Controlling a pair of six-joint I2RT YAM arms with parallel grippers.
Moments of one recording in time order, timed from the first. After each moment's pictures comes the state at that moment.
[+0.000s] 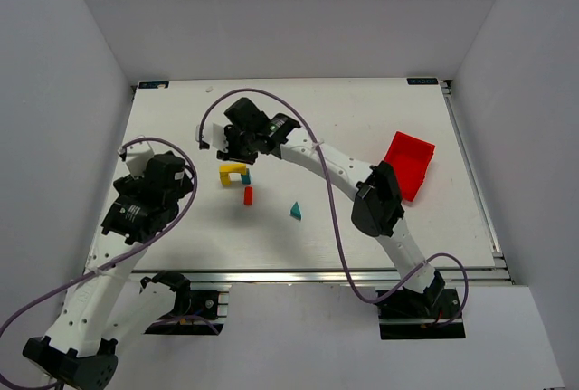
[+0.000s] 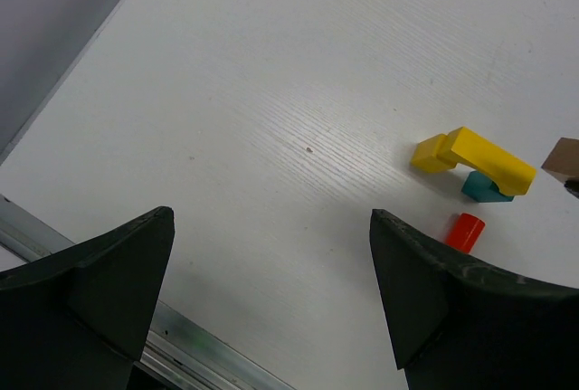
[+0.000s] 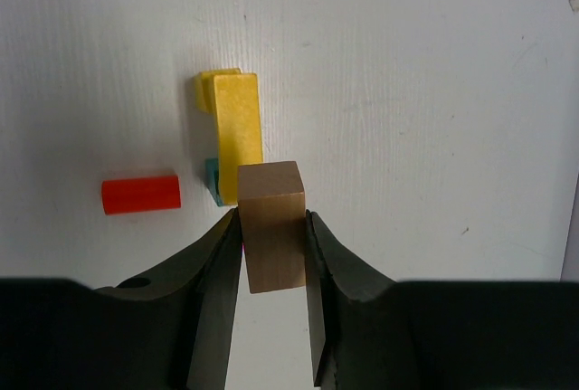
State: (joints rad) left arm -0.37 0.81 1.00 -0.98 -0.72 -0.67; right arm 0.95 2.26 2.24 -0.78 -0.16 -0.71
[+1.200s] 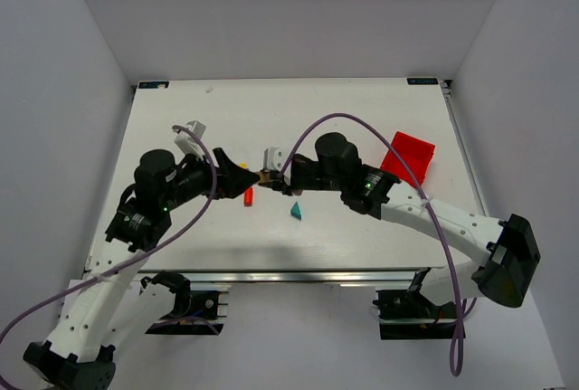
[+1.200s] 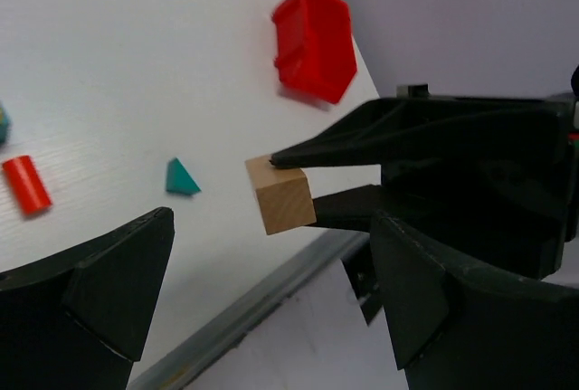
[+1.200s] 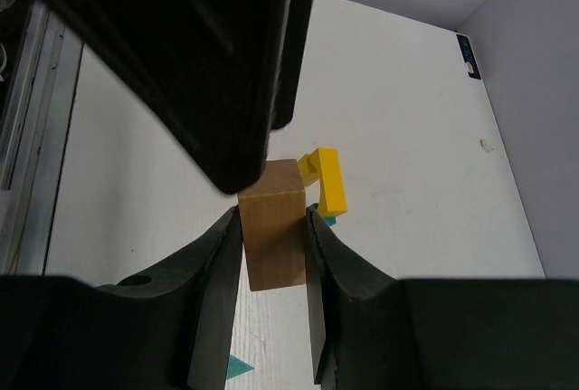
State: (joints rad) left arm -0.38 0.74 0.90 -0.42 0.38 -0.60; right arm 0.98 1.34 1.12 -0.02 -0.43 -0.54
